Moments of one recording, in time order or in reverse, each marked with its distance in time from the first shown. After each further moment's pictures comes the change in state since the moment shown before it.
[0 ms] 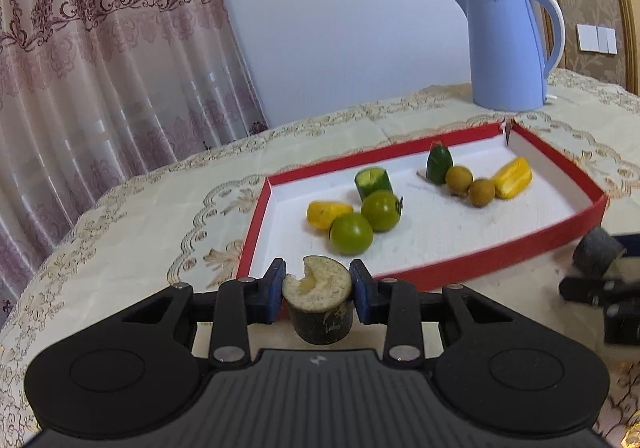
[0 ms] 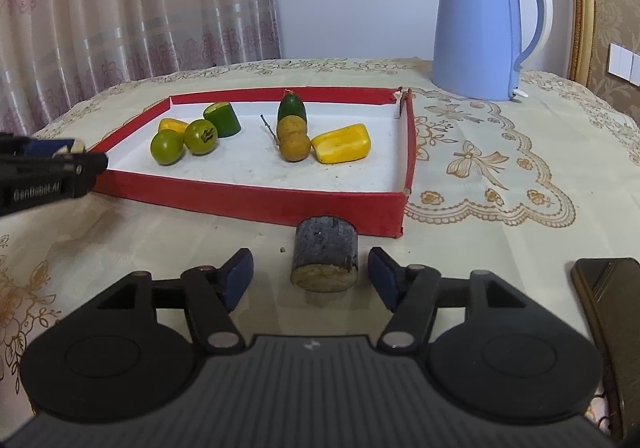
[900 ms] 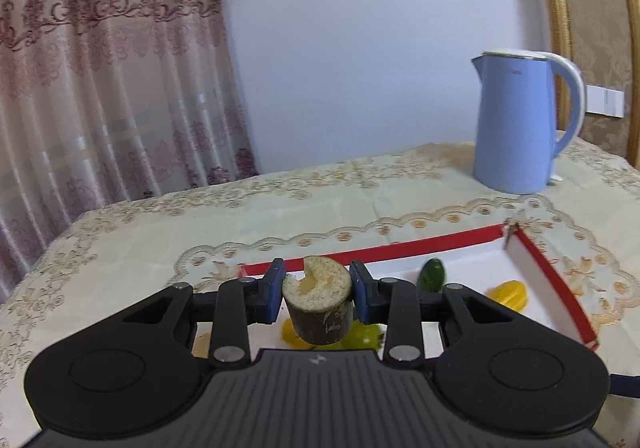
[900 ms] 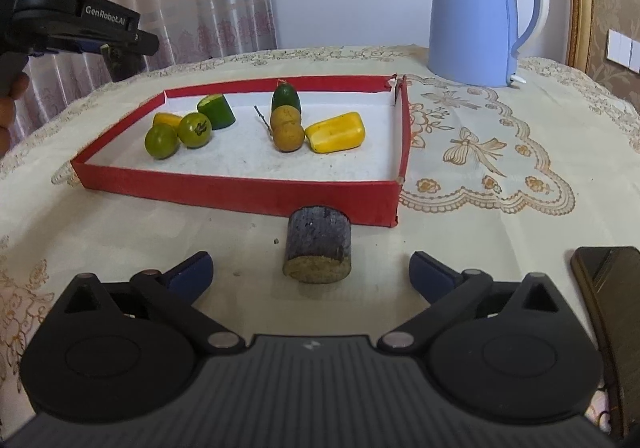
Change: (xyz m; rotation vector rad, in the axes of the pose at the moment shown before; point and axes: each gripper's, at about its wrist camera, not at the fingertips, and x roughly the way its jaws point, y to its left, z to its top) left arm 0.033 0.002 0.082 -0.092 -0.053 -0.075; right arm 0.001 -0.006 0.000 0.034 0.029 0.011
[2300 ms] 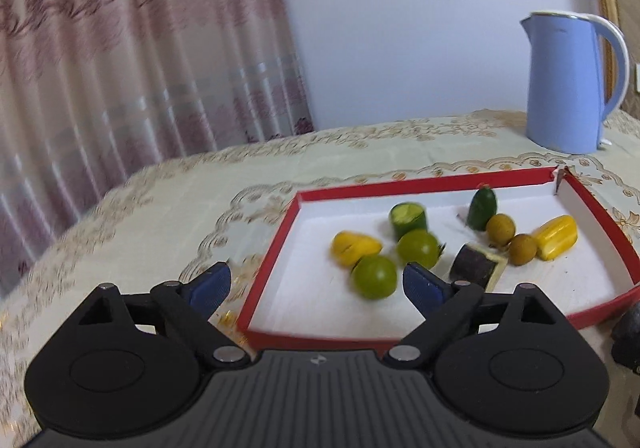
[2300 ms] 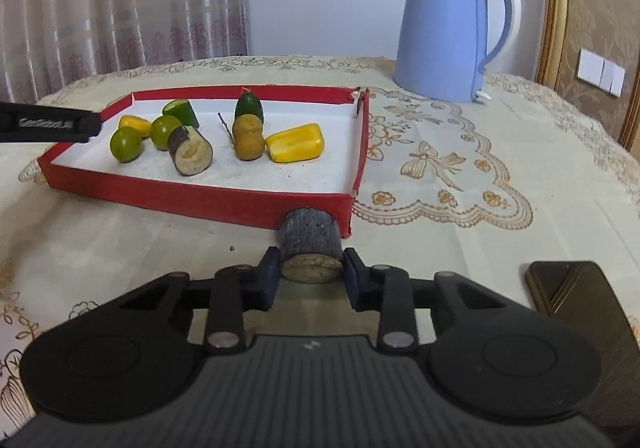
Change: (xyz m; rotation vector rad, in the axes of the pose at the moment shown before) left arm -0.014 0.000 -0.060 -0.068 0.058 0.213; right arm -0.004 -0.001 0.003 -0.052 -0.022 -0.132
